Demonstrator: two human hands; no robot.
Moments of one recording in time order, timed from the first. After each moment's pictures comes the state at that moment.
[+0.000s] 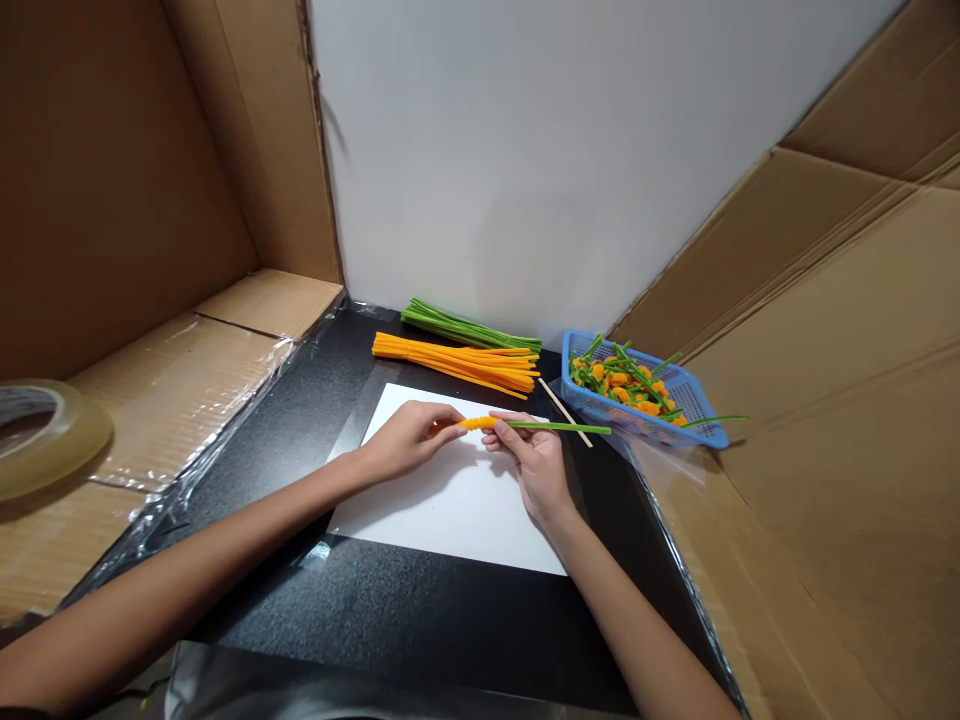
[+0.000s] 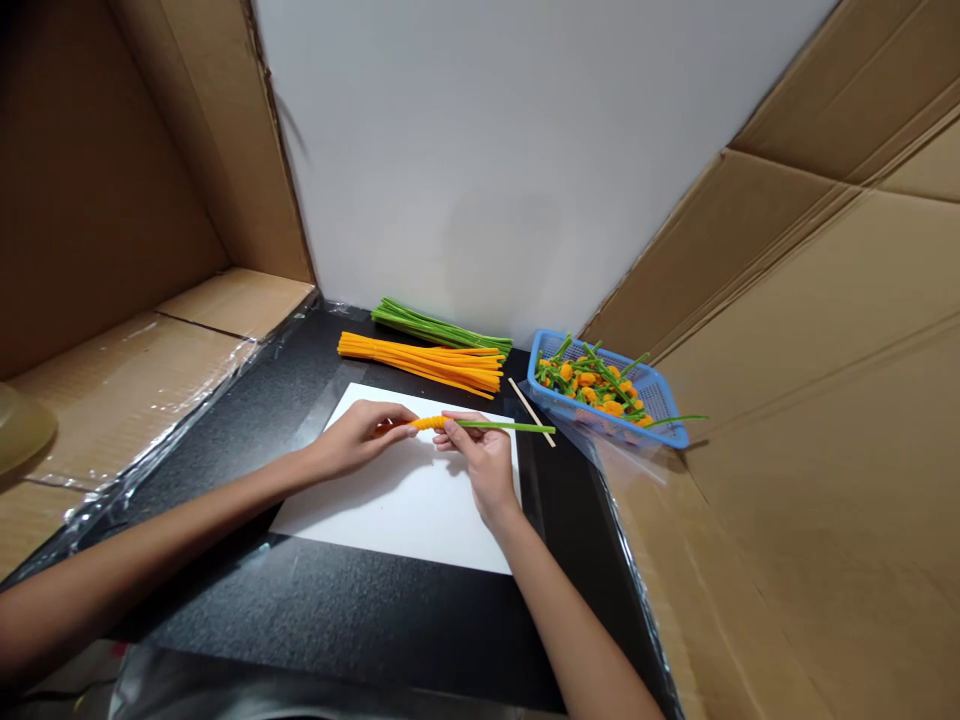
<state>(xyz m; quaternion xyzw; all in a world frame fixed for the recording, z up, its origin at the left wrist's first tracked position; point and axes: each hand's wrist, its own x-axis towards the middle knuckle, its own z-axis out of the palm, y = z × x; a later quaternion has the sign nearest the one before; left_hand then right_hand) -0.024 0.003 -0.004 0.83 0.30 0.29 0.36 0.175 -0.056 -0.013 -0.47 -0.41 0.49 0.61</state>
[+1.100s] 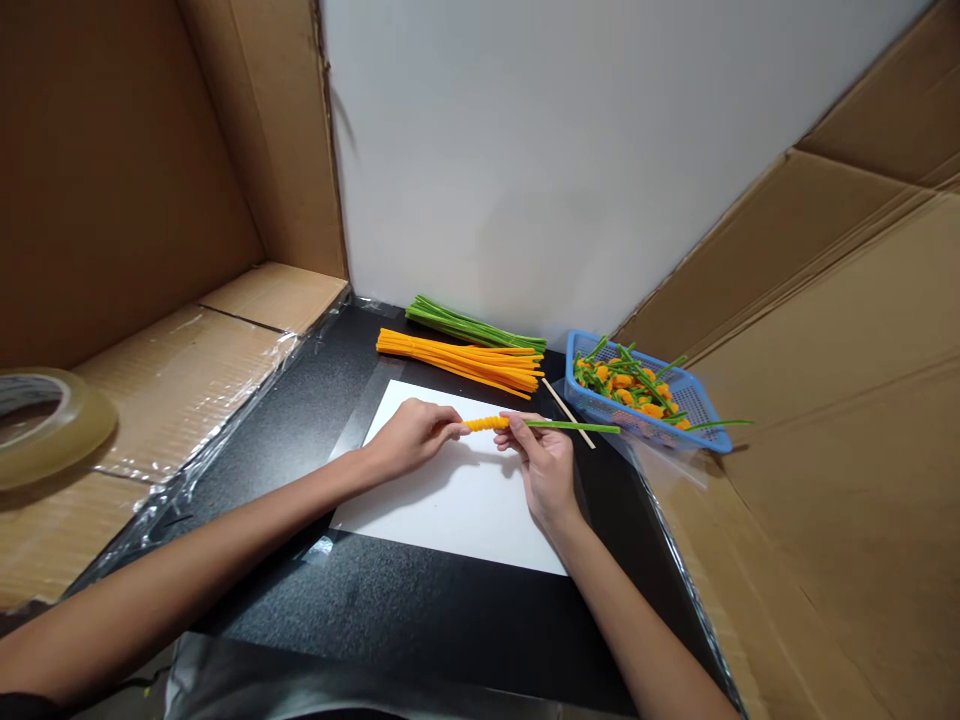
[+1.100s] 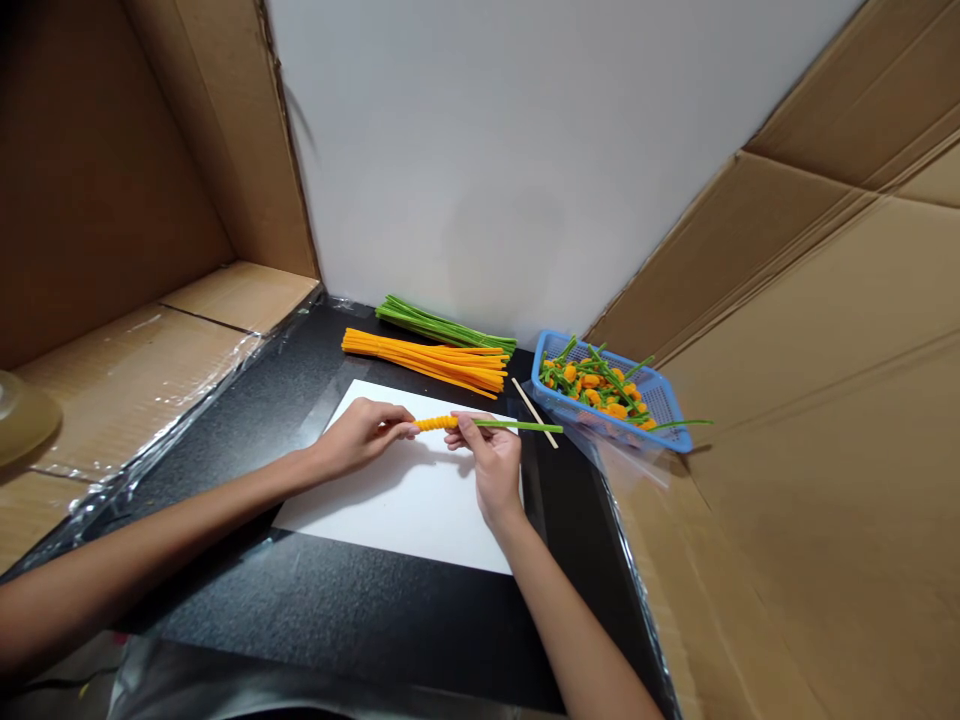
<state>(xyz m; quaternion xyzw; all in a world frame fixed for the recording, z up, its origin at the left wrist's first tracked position) -0.024 0.001 -0.007 0.84 0.34 0.29 0.32 0.174 -0.057 -0.014 -0.48 -0.40 0.44 0.65</state>
